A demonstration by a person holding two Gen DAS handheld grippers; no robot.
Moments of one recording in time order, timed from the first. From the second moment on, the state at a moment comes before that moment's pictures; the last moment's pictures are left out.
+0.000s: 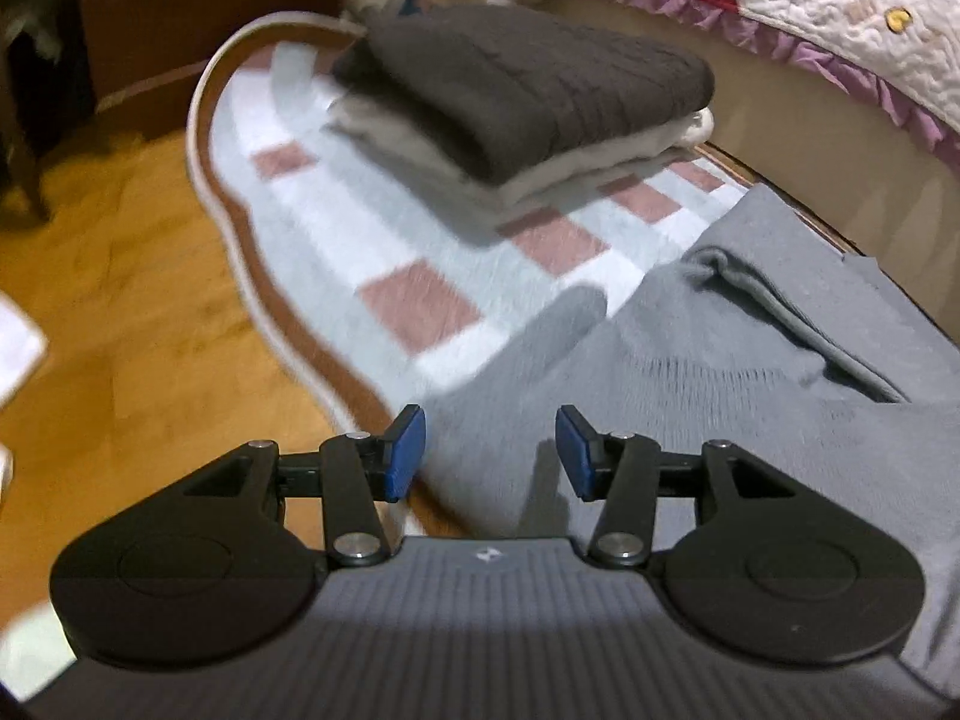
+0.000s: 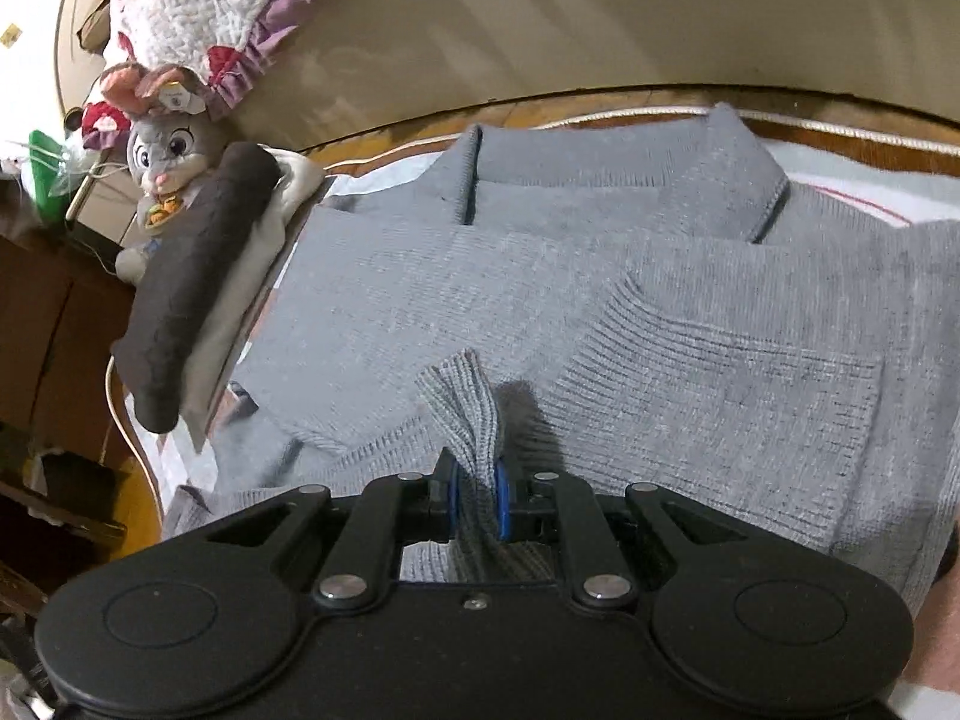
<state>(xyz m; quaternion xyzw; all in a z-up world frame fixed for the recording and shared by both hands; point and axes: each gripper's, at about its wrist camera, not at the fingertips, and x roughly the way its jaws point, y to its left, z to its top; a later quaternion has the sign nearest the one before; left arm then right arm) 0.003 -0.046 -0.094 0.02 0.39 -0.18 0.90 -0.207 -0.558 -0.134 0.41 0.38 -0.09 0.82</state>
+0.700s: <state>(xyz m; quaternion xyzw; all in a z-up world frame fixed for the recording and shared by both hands) 0.023 -0.116 -0.099 0.12 0.36 -0.26 0.89 -0.196 -0.546 -0.164 0.46 0.43 -0.06 0.77</state>
